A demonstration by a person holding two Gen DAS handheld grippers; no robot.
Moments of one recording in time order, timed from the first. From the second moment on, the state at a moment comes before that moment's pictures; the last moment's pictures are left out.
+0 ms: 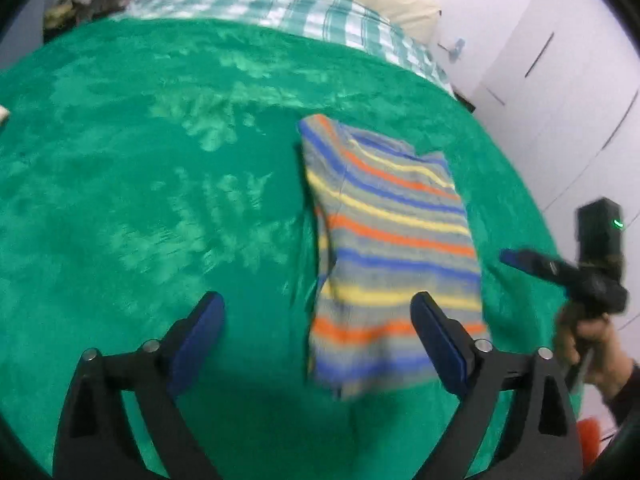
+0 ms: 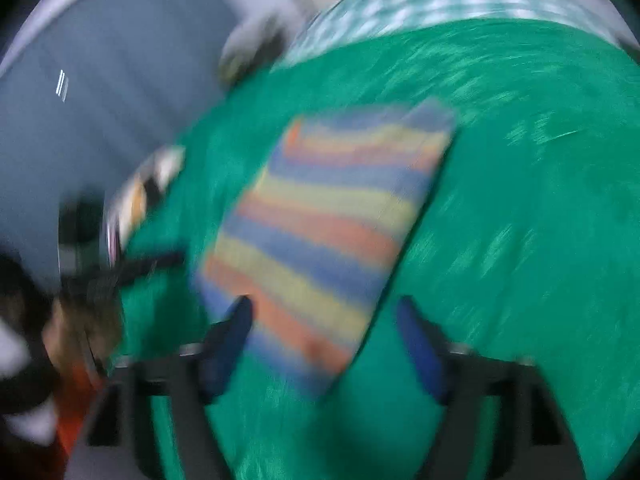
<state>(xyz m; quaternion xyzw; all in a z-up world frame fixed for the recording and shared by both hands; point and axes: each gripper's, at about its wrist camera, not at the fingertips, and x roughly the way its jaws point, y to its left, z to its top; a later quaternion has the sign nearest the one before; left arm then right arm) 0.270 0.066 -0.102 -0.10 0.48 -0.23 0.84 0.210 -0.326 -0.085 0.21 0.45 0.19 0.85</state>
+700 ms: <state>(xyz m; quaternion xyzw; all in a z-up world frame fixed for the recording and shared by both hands) 0.308 0.031 -0.080 -0.16 0.44 -0.27 0.85 0.288 -0.280 -0.091 0.29 0.41 0.24 0.83</state>
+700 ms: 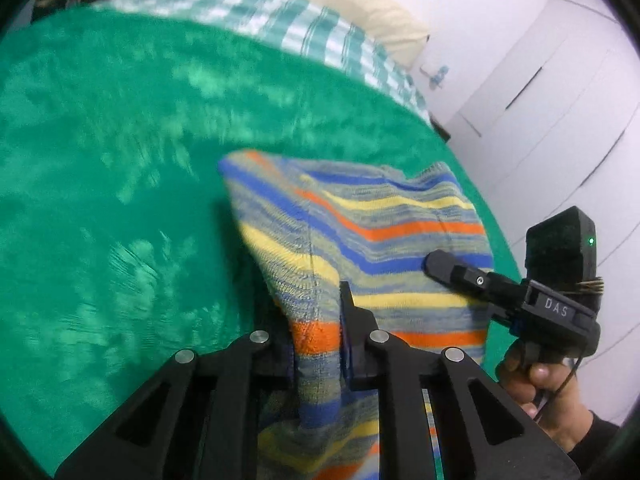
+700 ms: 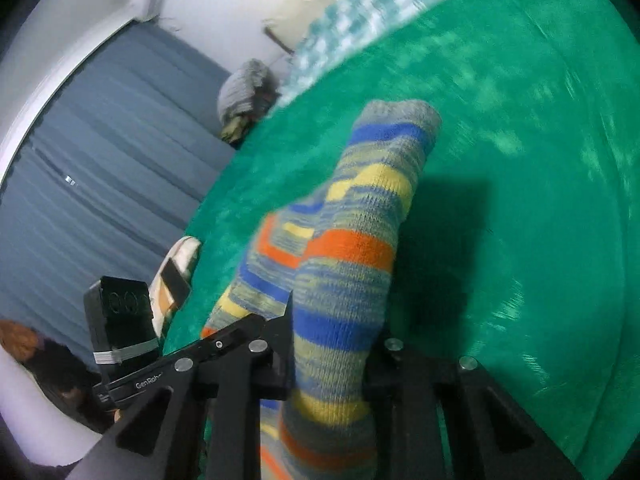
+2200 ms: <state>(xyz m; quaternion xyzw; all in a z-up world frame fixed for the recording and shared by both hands) 0.031 0.046 0.055 0.07 0.40 -0.01 0.91 -0.018 -0.186 0.068 -0.06 0.40 0.02 0.92</state>
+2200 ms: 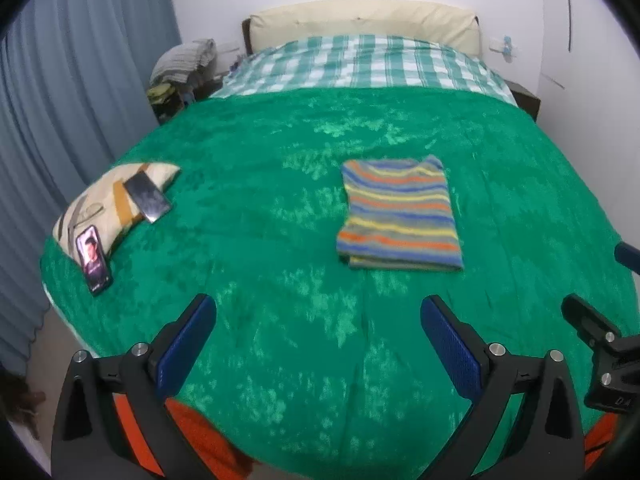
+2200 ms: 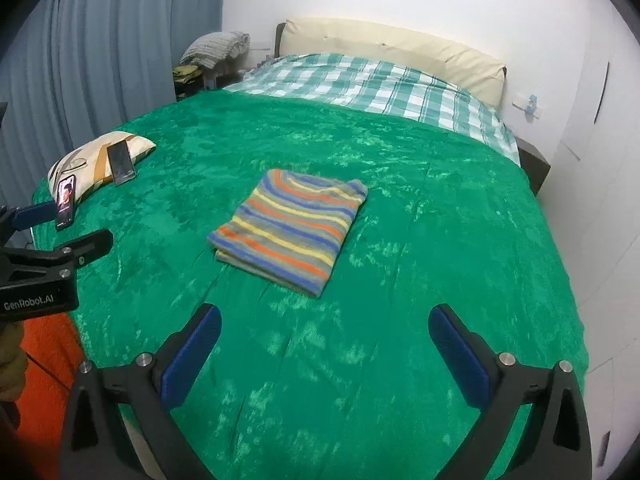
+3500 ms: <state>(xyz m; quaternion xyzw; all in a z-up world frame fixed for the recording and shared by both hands) -0.010 0.048 0.080 0.08 0.40 -0.03 0.91 -0.063 -0.169 0.106 -0.05 0.39 0.02 0.92</state>
